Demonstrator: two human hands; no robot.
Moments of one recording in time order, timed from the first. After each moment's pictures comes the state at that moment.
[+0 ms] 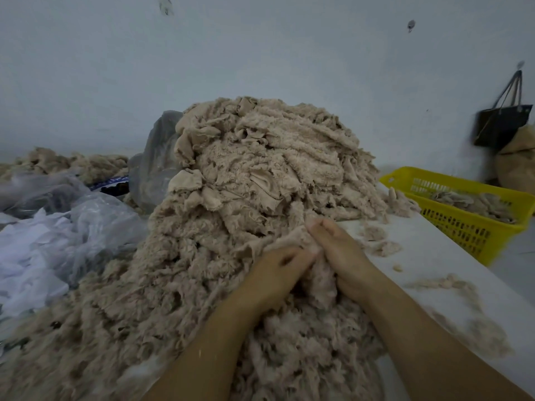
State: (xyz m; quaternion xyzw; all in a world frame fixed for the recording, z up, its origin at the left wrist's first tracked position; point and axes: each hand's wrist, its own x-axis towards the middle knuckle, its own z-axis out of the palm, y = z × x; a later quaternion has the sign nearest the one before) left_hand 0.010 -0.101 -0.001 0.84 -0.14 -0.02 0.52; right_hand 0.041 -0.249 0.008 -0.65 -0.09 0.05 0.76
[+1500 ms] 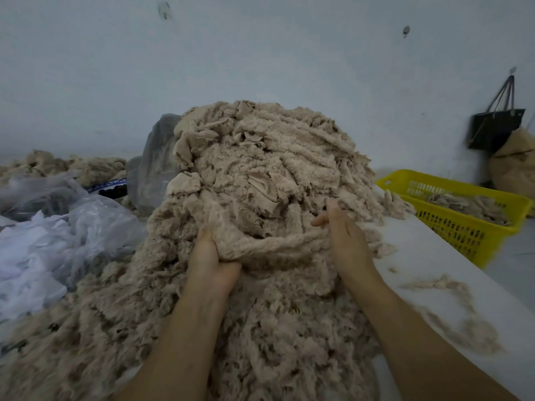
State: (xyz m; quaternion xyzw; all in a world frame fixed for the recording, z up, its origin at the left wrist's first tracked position) left_hand 0.033 -0.057 0.022 0.27 0.13 0.05 0.95; right_hand 0.040 -0.255 0.010 -0.76 -0.04 -0.16 0.63
